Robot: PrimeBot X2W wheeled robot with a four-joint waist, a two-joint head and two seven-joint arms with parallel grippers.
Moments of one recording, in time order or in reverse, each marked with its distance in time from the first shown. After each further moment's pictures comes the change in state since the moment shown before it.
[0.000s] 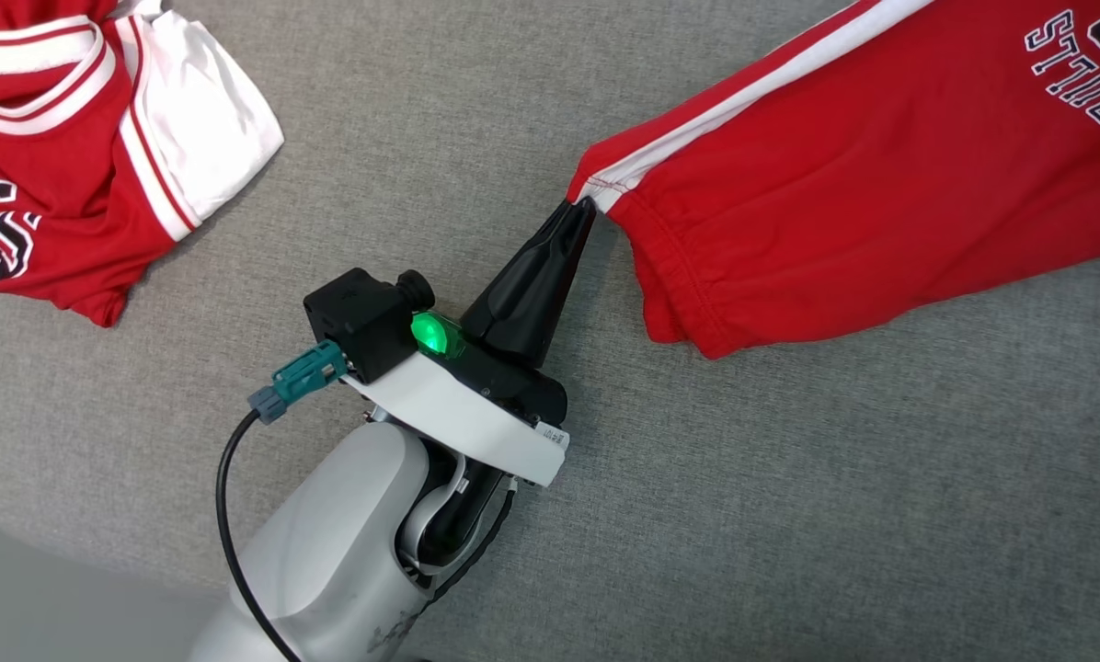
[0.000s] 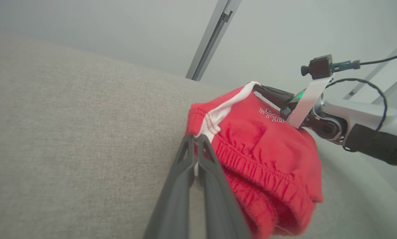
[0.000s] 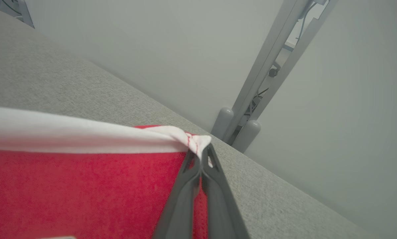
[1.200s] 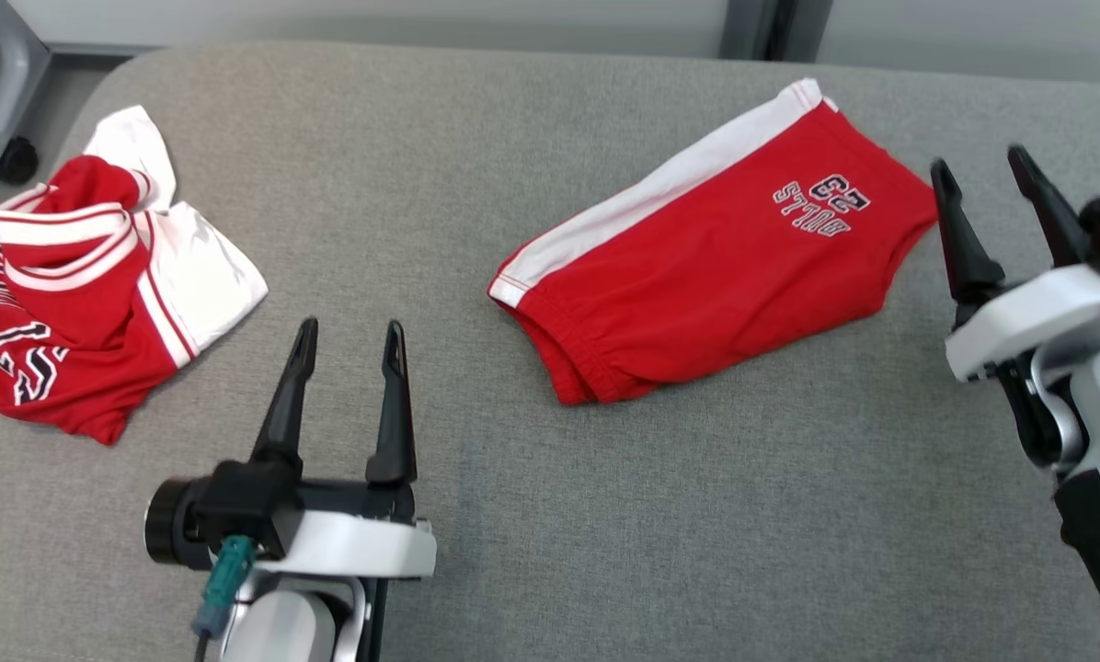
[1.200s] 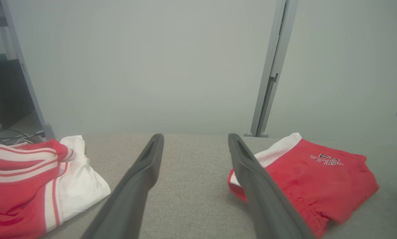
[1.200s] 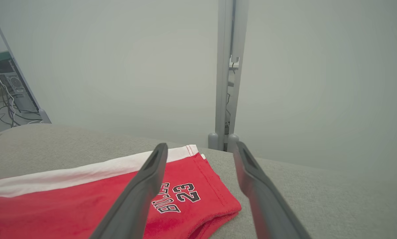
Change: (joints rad) left arm 0.402 -0.065 0.379 -0.146 0.505 0.254 -0.005; right arm 0.586 0.218 -0.509 -0.294 -0.081 0.000 0.000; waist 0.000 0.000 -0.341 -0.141
